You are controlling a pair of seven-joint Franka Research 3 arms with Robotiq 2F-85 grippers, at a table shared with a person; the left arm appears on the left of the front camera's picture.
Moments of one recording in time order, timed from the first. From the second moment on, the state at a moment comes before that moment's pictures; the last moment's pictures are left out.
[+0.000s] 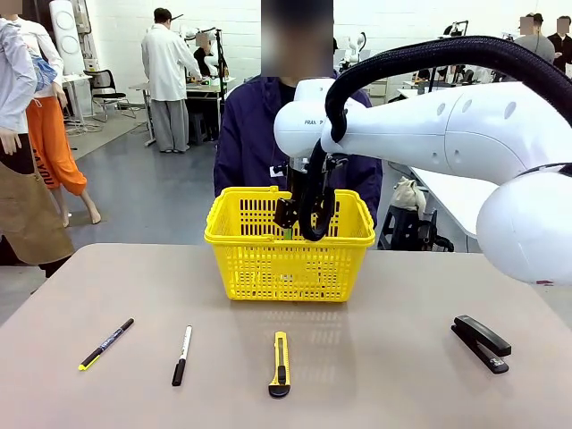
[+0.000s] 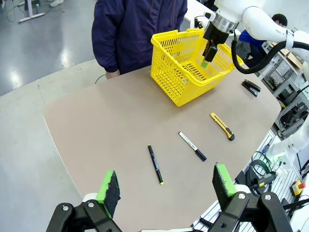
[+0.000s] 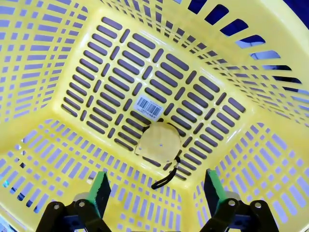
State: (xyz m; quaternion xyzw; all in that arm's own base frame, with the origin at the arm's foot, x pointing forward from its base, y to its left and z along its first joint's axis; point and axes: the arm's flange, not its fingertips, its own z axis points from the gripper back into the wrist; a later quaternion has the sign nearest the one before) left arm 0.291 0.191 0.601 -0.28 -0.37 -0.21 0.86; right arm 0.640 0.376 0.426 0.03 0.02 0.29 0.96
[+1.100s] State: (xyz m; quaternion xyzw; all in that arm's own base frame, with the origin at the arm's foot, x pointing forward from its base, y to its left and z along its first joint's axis) left arm 0.293 0.191 0.602 -0.27 -0.36 -0.21 0.86; right arm 0.390 0.176 0.551 0.02 -0.10 0.23 0.97
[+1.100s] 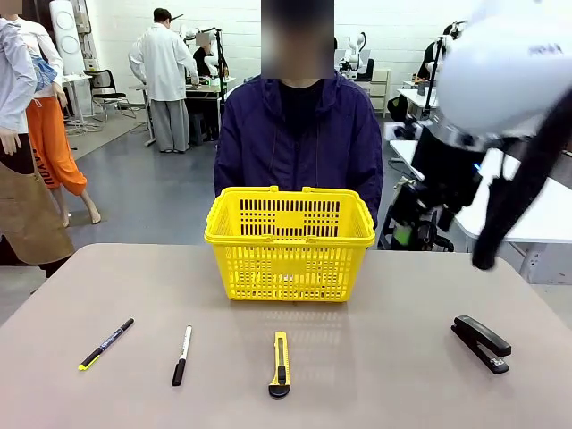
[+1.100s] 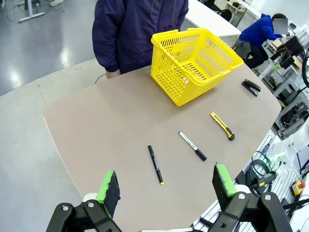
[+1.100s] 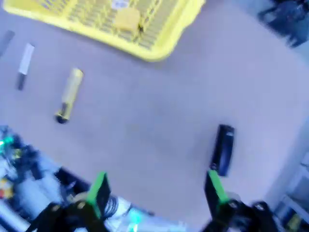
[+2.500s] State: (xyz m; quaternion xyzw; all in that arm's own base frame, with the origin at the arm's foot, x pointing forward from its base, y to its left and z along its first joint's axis) left arm 0.293 0.191 0.602 -0.27 -0.36 -0.21 0.86; right arm 0.392 0.149 0.522 0.03 -0.11 0.25 0.96
